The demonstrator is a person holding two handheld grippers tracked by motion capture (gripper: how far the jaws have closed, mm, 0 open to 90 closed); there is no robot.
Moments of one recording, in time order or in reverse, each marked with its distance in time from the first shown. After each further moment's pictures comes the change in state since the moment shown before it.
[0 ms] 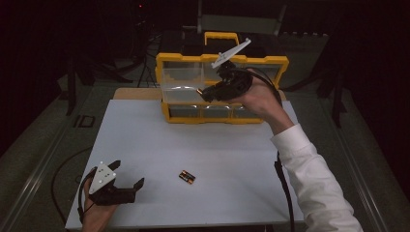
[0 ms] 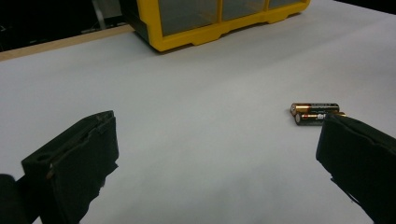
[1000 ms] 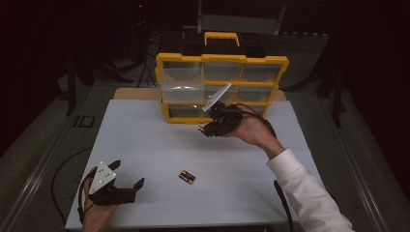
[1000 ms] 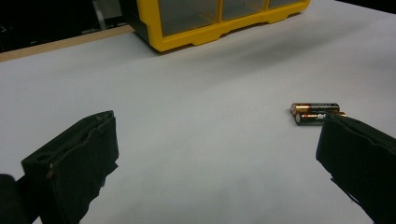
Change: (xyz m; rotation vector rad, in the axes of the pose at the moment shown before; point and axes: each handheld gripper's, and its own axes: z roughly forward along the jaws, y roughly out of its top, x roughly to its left) left arm -0.001 0.000 0.000 0.001 0.000 0.002; right arm 0.027 -0.065 0.060 0.220 0.017 -0.049
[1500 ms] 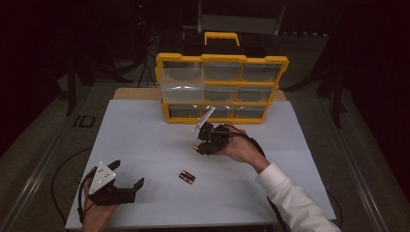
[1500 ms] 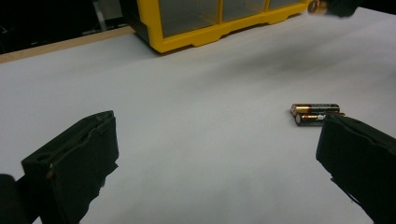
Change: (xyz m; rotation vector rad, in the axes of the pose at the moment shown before) left arm 0.000 0.000 -0.001 -0.005 0.003 0.000; right arm 0.022 -0.022 0.064 0.107 0.005 -0.001
